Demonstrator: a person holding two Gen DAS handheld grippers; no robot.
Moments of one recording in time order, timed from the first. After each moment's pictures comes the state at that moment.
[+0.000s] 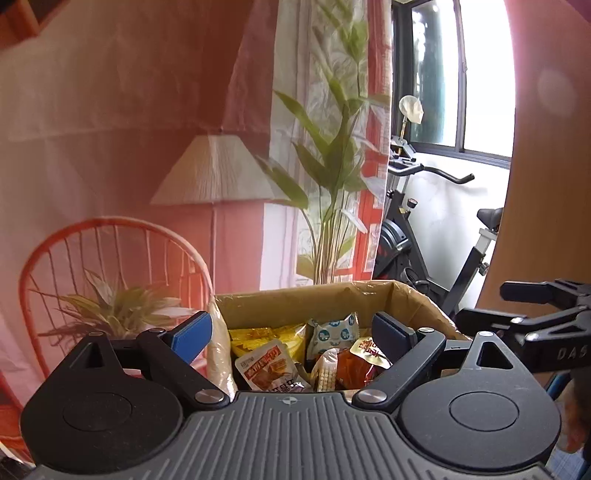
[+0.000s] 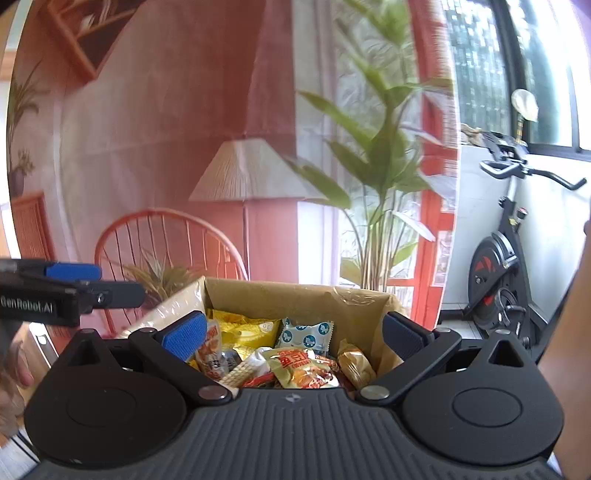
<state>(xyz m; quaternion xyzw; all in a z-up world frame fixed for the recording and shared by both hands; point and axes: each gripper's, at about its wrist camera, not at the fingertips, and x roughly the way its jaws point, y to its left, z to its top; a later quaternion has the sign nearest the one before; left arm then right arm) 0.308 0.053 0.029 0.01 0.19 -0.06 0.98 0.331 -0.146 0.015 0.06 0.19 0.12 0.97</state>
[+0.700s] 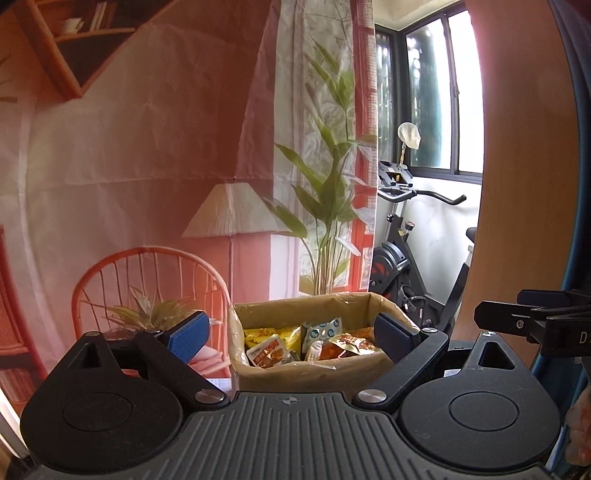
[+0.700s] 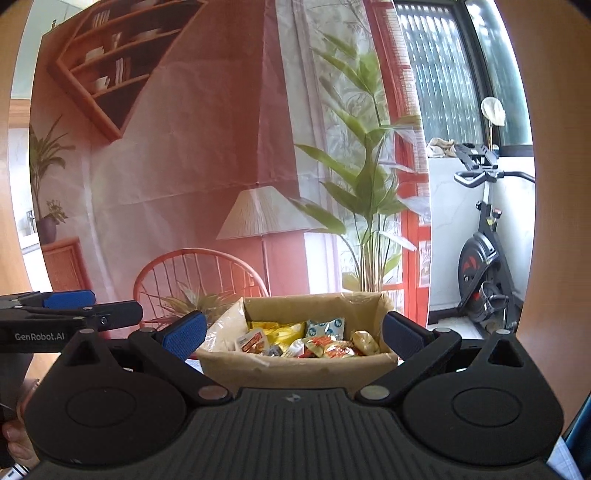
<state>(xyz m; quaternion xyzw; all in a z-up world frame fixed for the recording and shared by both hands) 0.181 0.036 0.078 0.02 0.15 -0.03 0.99 0.187 -0.136 0.075 0.10 0.16 0.10 0.98</state>
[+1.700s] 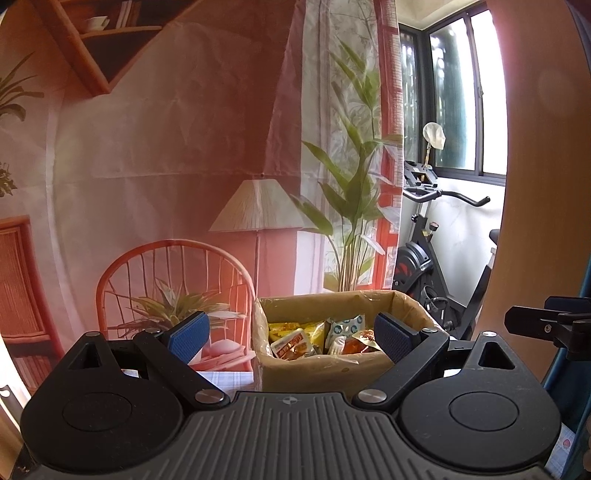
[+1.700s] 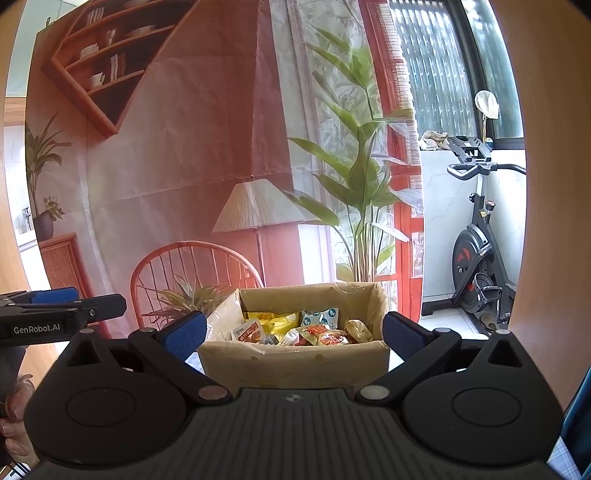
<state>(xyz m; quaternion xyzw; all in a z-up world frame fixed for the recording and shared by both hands) 0.174 0.043 0.077 0.01 0.16 0.01 0.99 0.181 -0.138 0.077 0.10 0.17 0.09 0.98</state>
